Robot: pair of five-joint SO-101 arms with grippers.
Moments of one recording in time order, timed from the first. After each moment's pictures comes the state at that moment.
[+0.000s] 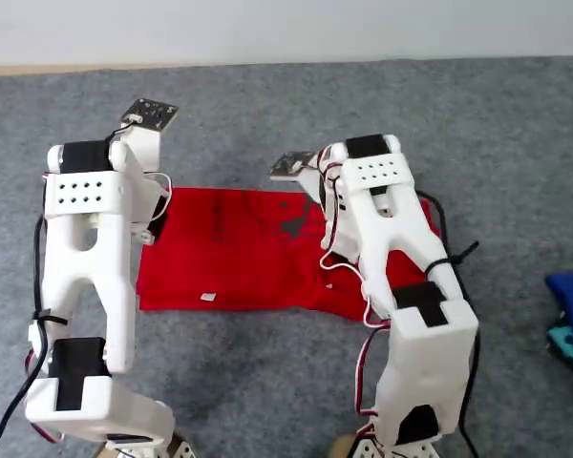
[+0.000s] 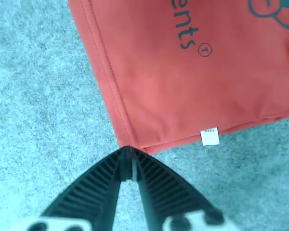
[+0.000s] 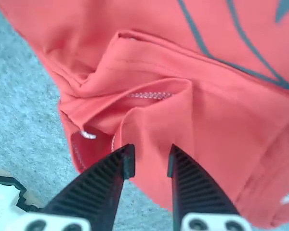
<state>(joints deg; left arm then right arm) -7.3 3.3 -1.5 97.0 -11.0 -14.8 26.7 -13.8 95.1 45.1</state>
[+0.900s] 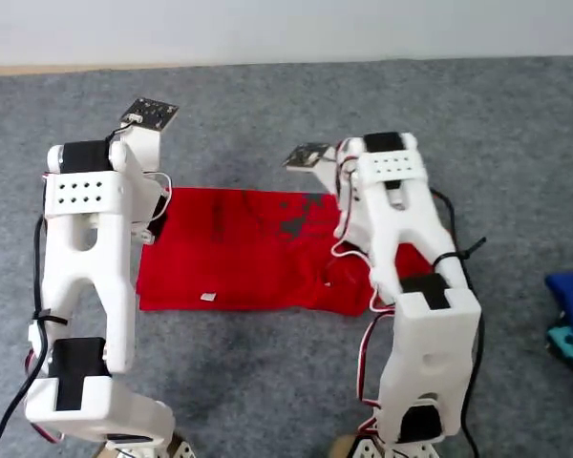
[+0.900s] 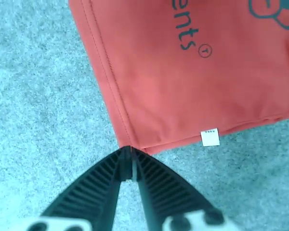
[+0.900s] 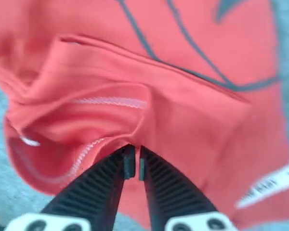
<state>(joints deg) -7.3 3.3 -1.5 96.9 -11.0 -9.1 31.3 -19.8 90.6 49.9</state>
